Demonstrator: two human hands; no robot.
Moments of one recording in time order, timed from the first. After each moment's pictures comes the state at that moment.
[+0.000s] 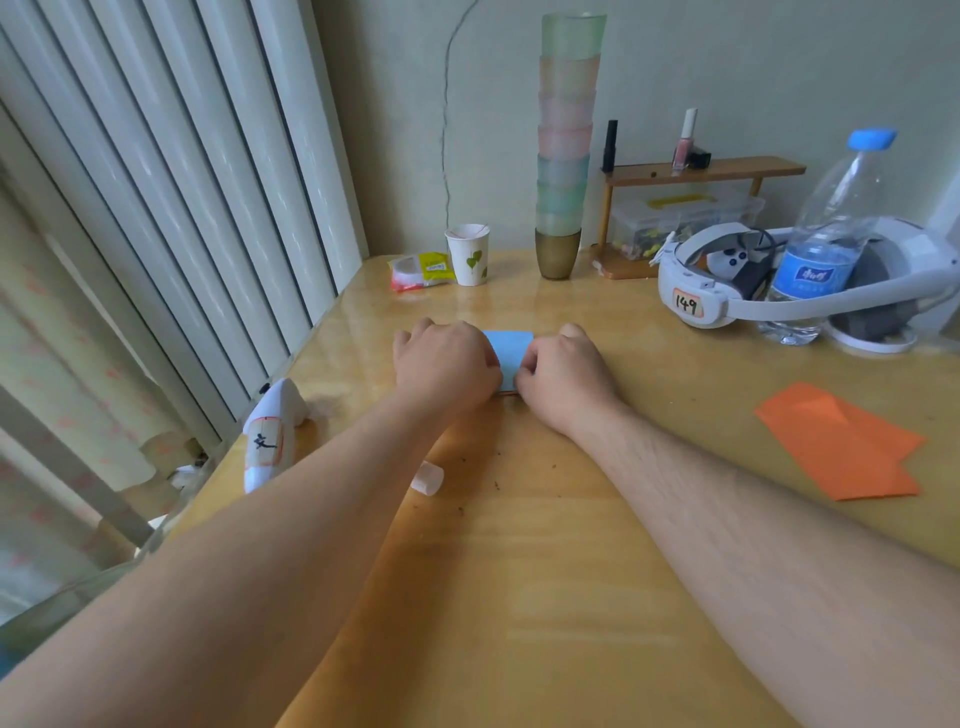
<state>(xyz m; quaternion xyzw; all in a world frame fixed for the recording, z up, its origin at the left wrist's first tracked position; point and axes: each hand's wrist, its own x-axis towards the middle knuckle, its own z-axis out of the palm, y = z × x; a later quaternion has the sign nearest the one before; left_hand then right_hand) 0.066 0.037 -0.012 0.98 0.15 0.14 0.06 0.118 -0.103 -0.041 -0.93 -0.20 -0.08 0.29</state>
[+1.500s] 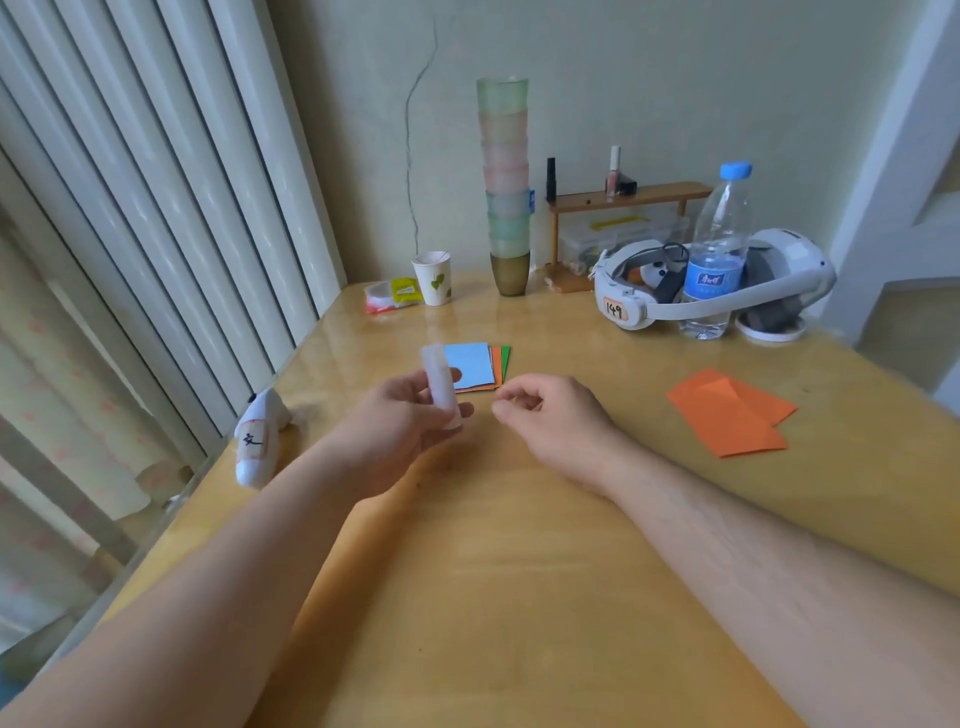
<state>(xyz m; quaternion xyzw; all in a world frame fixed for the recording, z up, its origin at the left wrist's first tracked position) -0.043 0.002 0.000 0.68 0.10 0.02 0.73 0.037 -0.188 -0.029 -0.84 -0.24 0.02 0.49</state>
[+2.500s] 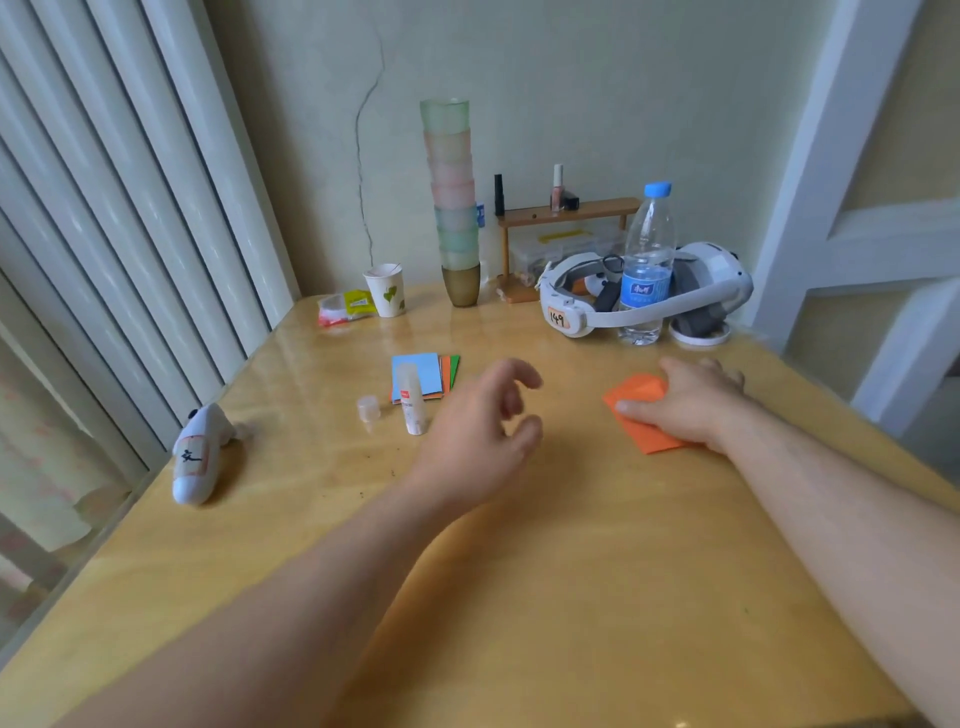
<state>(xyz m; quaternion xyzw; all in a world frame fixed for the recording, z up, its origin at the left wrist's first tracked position) -0.029 -0.120 -0.002 0.91 -0.08 0.21 0.36 0.101 -0.357 -0.008 -0.99 0.03 0.05 0.16</state>
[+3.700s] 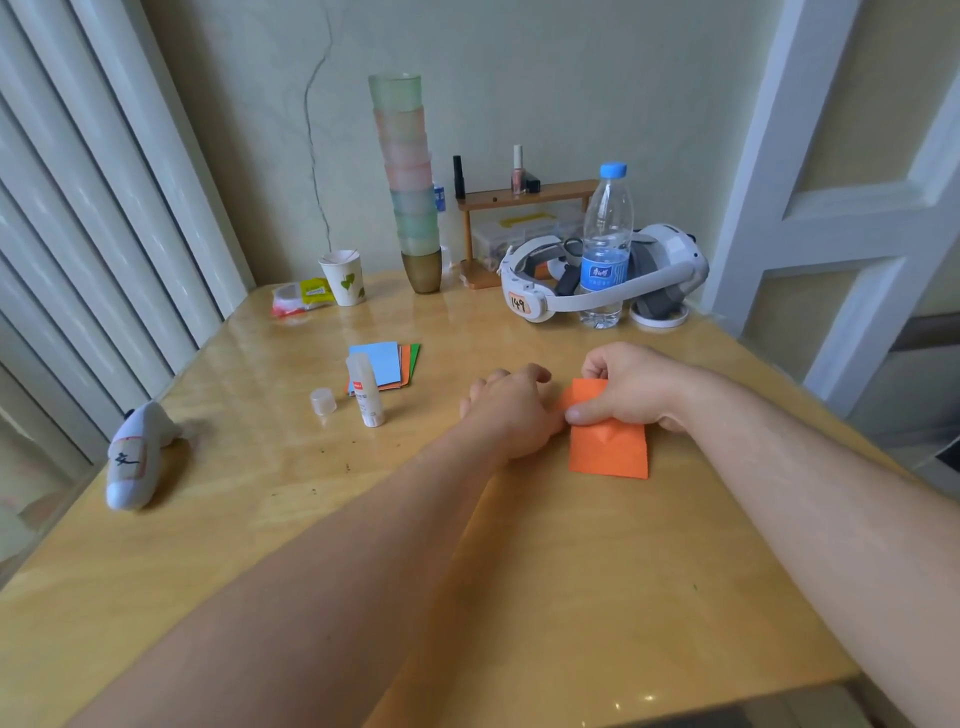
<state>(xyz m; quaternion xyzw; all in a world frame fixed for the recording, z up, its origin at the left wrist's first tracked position) 0.041 -0.185 -0.012 0.97 0.04 -0.03 0.24 0.082 -0.351 0.008 -0.93 -0.11 0.11 0.34</state>
